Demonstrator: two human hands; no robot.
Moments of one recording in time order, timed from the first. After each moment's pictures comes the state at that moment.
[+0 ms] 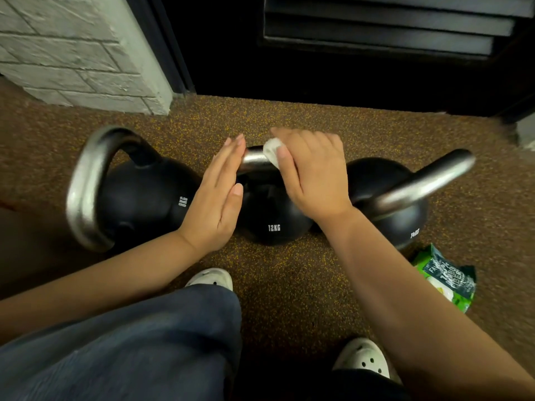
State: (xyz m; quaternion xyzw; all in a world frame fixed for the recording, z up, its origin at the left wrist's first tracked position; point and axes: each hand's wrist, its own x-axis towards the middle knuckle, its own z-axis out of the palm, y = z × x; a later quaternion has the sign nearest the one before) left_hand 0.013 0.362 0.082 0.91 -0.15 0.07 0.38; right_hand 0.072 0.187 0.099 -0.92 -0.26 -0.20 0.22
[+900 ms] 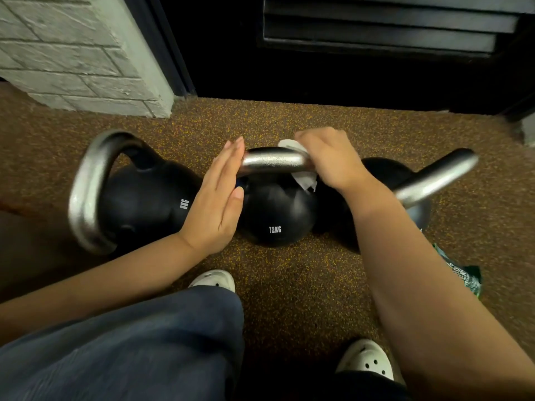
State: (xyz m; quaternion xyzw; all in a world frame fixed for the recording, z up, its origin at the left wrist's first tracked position) left_hand 0.012 0.362 0.083 0.91 -0.15 0.06 0.39; right_hand 0.101 0.170 0.123 -0.88 -0.09 0.13 0.44
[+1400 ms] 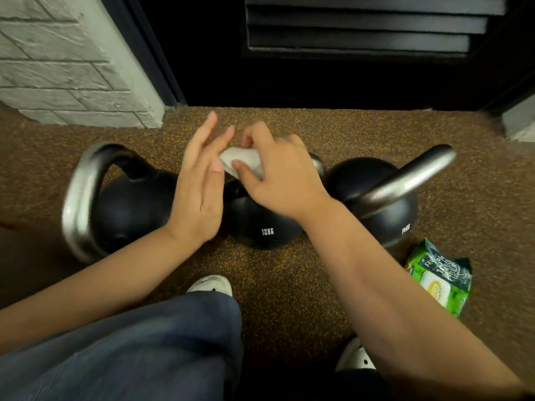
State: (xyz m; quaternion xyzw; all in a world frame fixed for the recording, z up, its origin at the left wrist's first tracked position) left_hand 0.027 0.356 0.117 0.89 -0.10 0.14 0.43; right_hand 0.068 0.212 0.131 -0.92 -0.25 -0.08 0.30
